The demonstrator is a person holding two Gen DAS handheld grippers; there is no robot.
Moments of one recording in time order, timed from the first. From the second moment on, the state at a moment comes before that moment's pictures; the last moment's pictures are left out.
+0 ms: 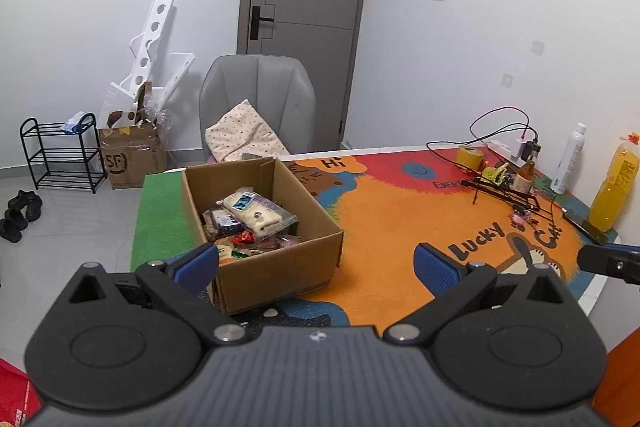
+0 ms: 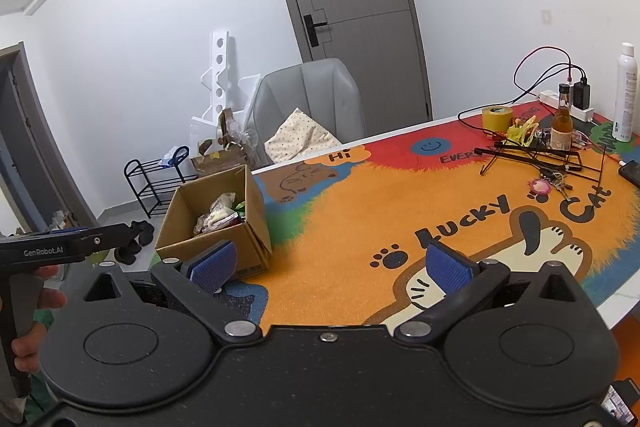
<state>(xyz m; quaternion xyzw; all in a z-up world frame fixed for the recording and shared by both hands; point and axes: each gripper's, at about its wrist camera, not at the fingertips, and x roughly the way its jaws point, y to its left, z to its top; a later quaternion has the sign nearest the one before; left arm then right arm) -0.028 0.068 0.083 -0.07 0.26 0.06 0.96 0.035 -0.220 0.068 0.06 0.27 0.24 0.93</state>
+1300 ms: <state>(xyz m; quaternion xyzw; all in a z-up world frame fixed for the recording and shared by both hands) -0.036 0.070 0.084 -0.07 0.26 0.06 0.96 0.037 -0.202 0.072 0.03 0.27 0.24 0.93</state>
